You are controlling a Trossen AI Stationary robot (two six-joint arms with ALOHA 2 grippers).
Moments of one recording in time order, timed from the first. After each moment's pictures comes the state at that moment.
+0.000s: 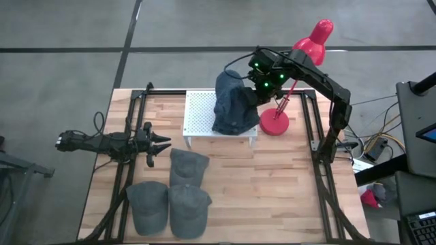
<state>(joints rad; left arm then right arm) -0.17 0.05 0.08 -0.17 -0.36 -0.12 -0.45 1.80 2.20 -1.57 -0.39 0.72</state>
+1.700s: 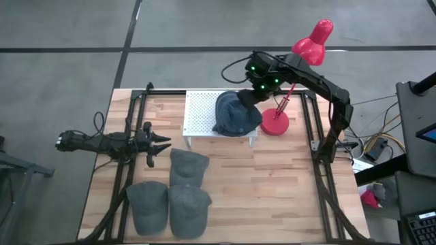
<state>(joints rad) -0.17 0.05 0.08 -0.17 -0.36 -0.10 -0.44 1.79 2.10 -1.46 -0.20 0.65</state>
